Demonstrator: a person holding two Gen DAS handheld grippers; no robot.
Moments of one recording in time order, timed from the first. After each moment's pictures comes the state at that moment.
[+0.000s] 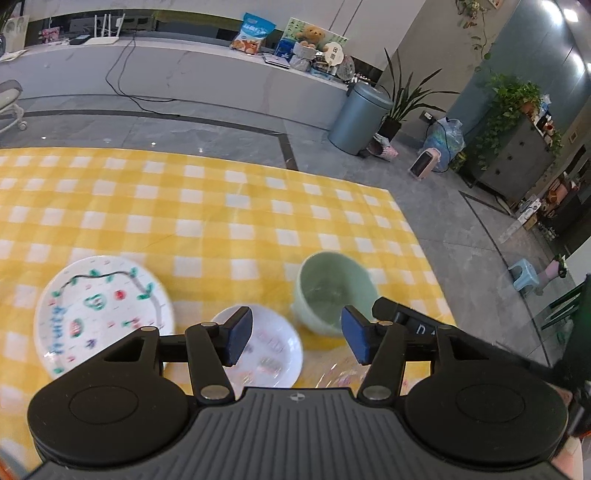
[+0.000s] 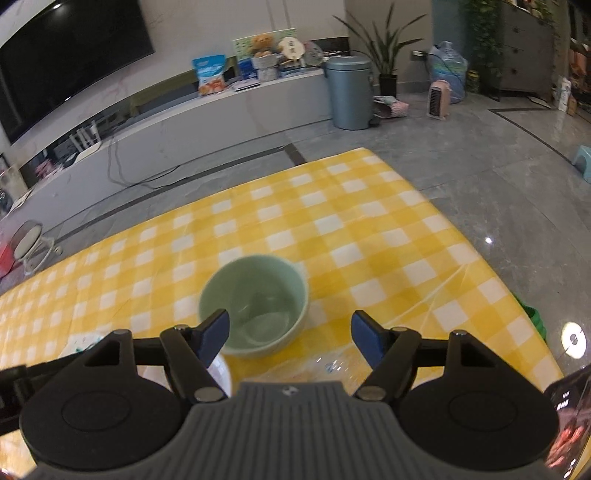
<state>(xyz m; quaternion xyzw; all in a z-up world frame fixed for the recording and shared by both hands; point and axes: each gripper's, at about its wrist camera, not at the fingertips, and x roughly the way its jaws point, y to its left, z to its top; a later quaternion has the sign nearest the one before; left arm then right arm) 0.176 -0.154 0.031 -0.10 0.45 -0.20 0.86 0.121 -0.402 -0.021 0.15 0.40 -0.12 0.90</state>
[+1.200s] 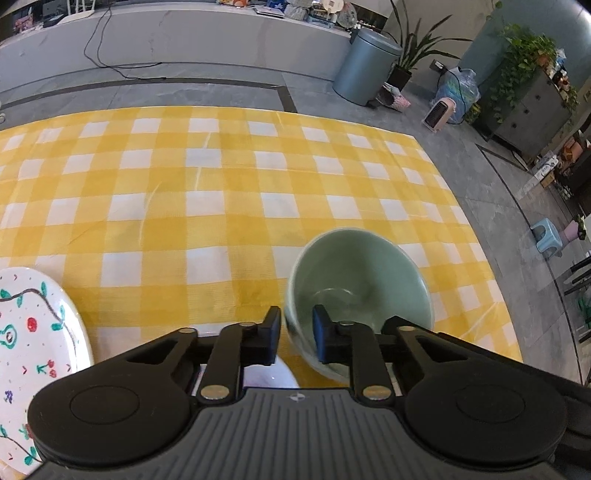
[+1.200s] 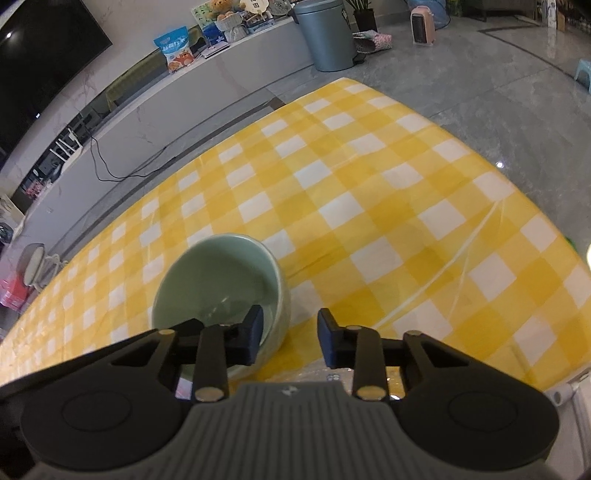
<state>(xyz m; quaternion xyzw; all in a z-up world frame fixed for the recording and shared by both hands) 0.232 -0.200 -0.036 -0.05 0.51 -0.20 0.84 0.157 -0.438 -0.076 0.27 0.45 -0.10 0.85</state>
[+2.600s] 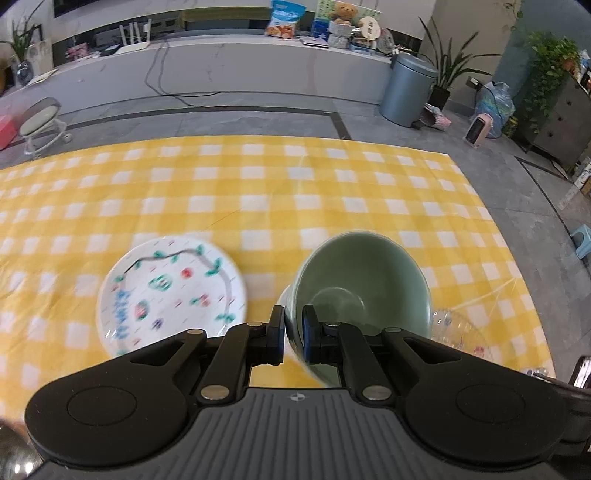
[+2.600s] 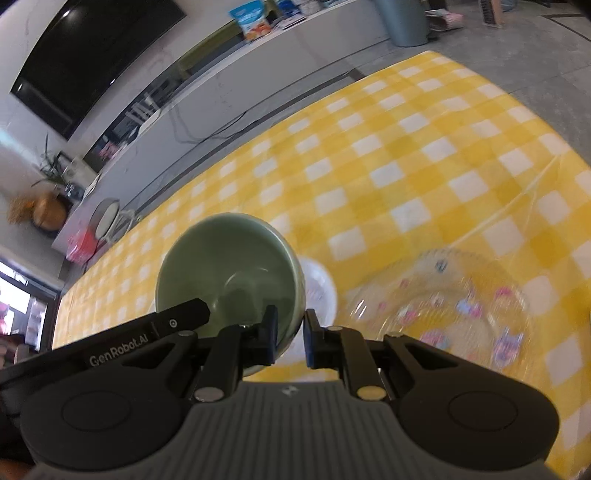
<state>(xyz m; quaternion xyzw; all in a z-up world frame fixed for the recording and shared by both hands) 0.153 -0.133 0.028 -0.01 0.48 -0.11 0.87 0.102 -0.369 -0.042 0.28 0.47 0.03 0.84</state>
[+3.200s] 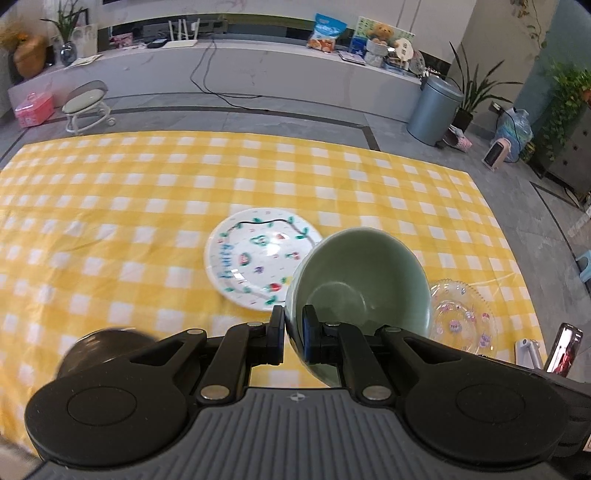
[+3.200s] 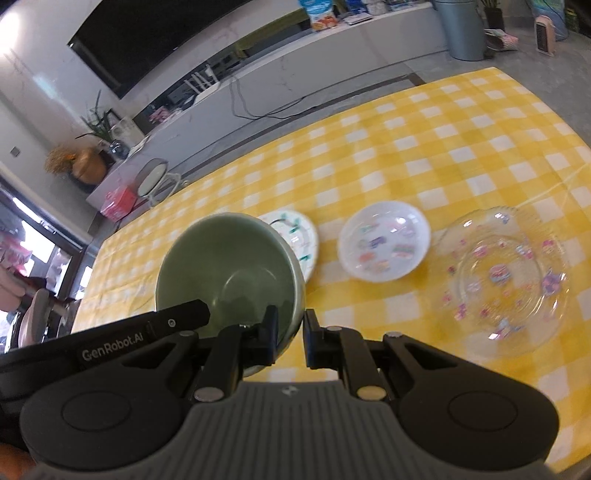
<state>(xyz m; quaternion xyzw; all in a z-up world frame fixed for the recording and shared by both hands) 0.084 -0.044 0.073 -0.04 0.47 -0.07 0.88 0.038 -0.286 0.005 0.23 0.45 0.10 0.86</state>
